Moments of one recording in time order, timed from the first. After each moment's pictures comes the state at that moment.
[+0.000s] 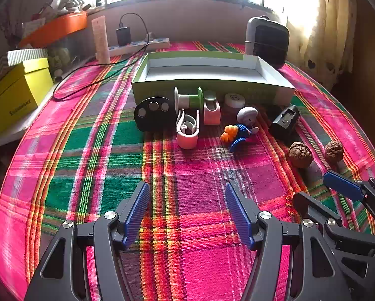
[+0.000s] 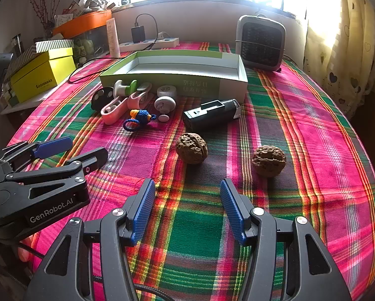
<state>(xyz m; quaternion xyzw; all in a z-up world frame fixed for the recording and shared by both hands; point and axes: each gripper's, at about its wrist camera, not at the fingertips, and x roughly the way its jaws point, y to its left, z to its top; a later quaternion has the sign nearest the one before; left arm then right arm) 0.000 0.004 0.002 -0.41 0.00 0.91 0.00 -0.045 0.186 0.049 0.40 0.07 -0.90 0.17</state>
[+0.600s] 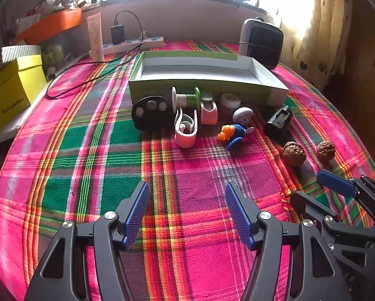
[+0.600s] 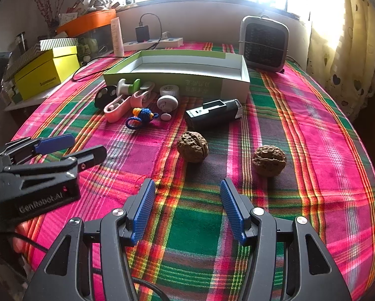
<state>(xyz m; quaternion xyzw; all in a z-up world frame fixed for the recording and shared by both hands) 0.000 -0.005 0.004 -0.42 -0.02 0.91 0.03 -0.044 0.188 0.050 0.40 0.08 -0.89 0.19</state>
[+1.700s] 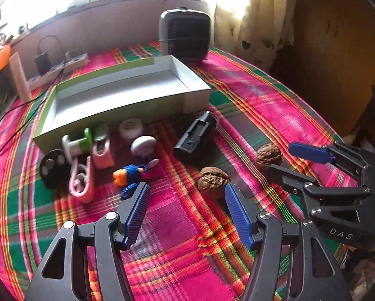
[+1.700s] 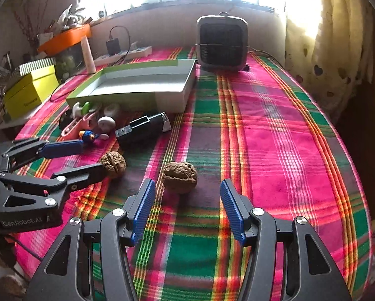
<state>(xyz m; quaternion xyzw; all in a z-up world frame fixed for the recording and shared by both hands) -0.037 0.076 0.018 -0.42 0.04 0.89 0.19 -0.084 0.256 0.059 0.40 0.05 -0.90 0.17</state>
